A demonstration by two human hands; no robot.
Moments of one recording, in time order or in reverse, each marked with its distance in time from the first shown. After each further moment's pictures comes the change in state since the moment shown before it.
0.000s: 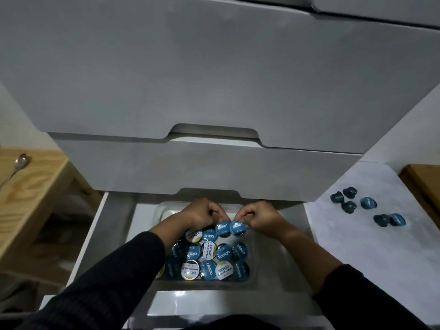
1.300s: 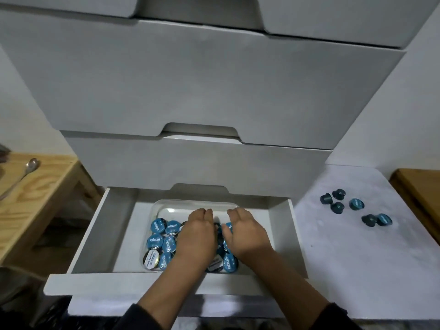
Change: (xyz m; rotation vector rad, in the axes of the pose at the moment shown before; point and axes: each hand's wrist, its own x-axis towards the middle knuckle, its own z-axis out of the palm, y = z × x) left_hand -0.080 0.049 0.068 0.483 0.574 -0.089; right_hand -0.057 -0.012 0.044 -0.575 0.366 -0.200
